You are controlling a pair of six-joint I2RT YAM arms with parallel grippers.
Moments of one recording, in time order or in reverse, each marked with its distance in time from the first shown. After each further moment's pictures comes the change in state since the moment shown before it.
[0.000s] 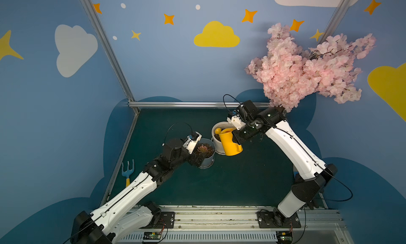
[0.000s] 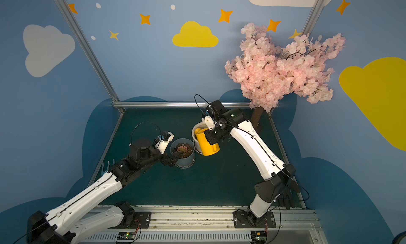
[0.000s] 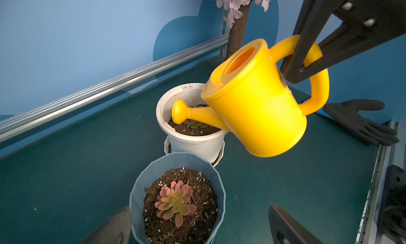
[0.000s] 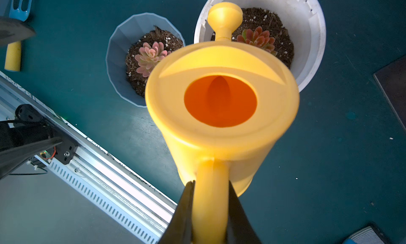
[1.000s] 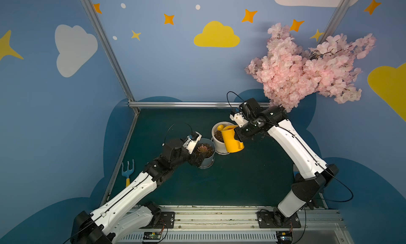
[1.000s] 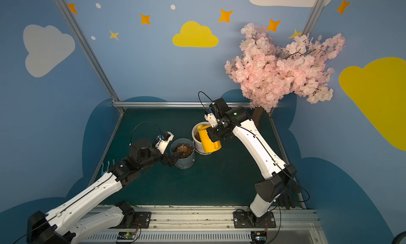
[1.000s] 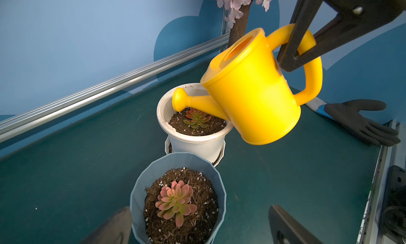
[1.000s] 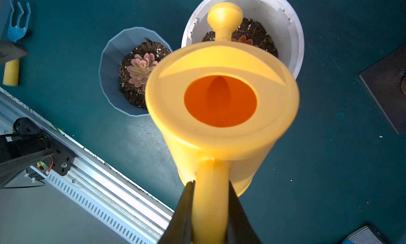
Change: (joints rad) left arm 0.000 0.000 0.000 0.000 -0.003 0.000; right arm -0.038 0.000 0.009 0.021 0.003 0.000
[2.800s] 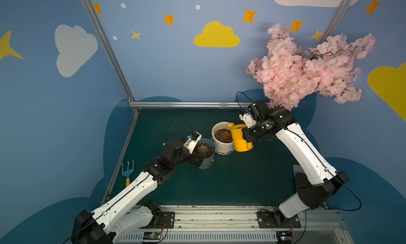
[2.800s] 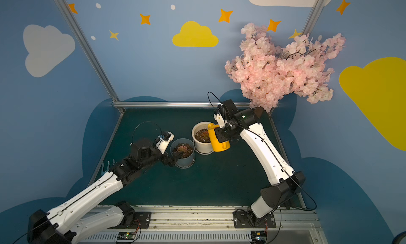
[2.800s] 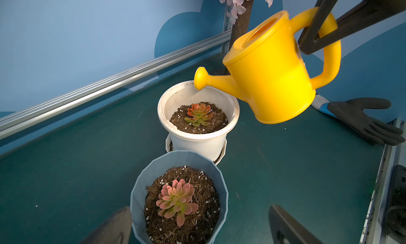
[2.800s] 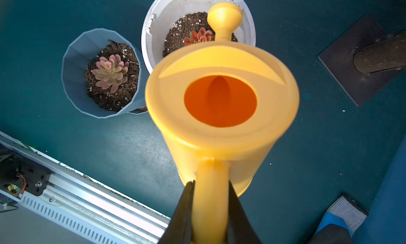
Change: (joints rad) left arm 0.002 0.010 0.001 0.000 -0.005 0.000; right arm -0.066 -0.086 -0.094 0.019 0.091 0.019
